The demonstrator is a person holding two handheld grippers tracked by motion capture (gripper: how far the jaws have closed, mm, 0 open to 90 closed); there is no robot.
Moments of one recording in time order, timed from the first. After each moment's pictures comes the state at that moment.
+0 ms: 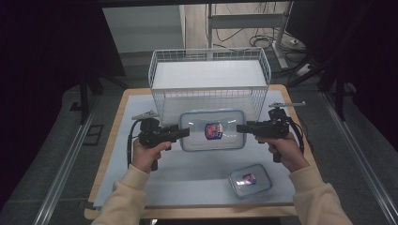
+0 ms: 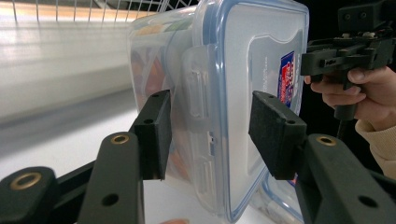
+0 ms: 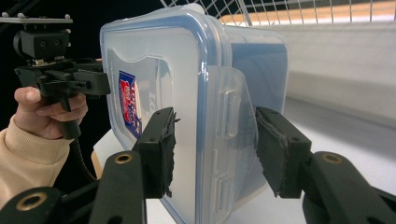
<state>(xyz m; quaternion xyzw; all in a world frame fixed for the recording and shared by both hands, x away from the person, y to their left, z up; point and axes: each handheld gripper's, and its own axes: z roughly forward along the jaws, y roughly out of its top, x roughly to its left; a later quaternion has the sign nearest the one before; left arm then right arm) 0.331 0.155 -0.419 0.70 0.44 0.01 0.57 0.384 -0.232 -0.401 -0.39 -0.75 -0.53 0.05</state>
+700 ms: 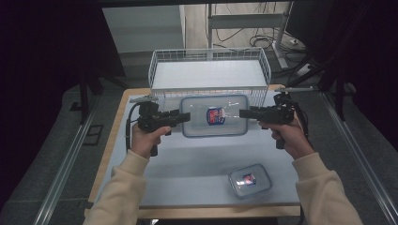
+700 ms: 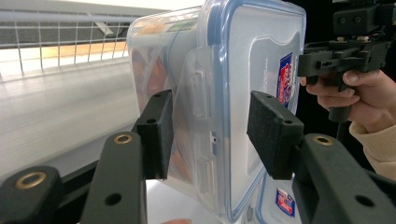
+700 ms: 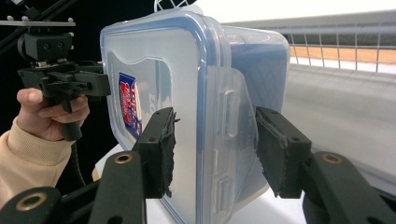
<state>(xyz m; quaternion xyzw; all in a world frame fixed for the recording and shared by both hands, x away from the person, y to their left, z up) 0.353 0.154 -0.378 0.70 0.42 0.02 0.58 0.403 -0.235 -0.363 -0.37 -0.74 -0.55 0.03</state>
